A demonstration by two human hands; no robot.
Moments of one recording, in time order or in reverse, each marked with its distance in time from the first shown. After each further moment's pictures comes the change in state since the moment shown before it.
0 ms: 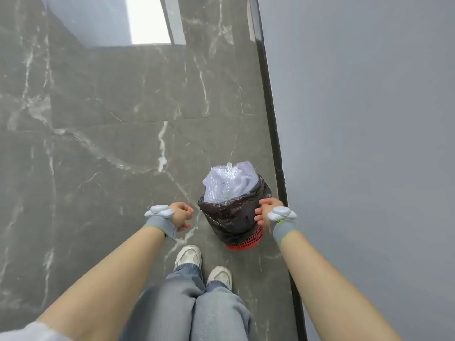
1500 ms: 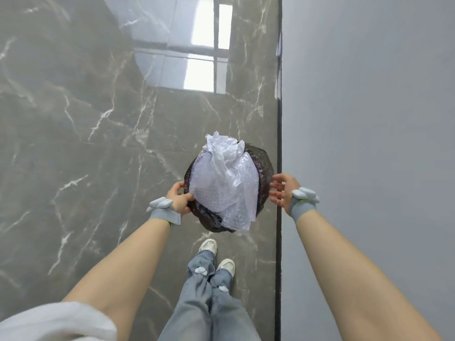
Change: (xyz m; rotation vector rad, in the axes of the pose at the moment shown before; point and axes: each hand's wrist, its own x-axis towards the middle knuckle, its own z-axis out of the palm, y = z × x) left_hand -0.396 0.009 -0.109 -0.675 0.205 0.315; right_hand -0.423 -0.121 -0.021 -0.018 -0.073 -0.342
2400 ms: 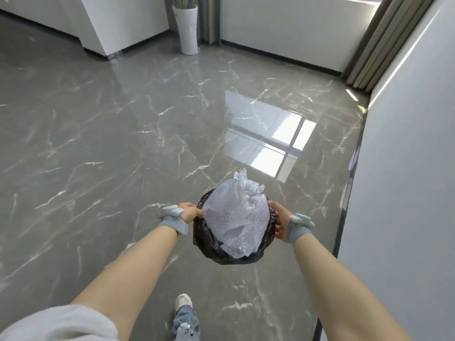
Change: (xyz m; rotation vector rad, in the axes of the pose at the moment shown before) left_hand -0.160 0.072 -0.256 0.134 0.318 0.089; right_hand -0.183 -0.058 0.217 -0.399 -0.435 -0.107
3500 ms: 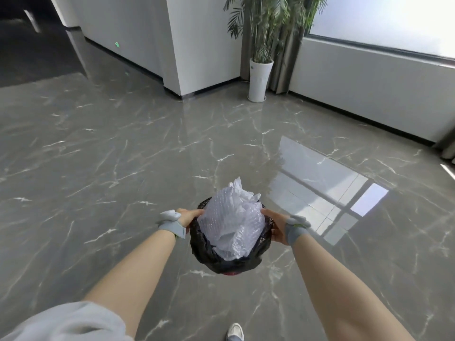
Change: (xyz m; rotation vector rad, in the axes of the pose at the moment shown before) left_hand 0.277 0.101 -0.379 -0.506 0.177 0.031; right_hand 0.178 -0.320 0.391 -0.327 -0.193 -0.120
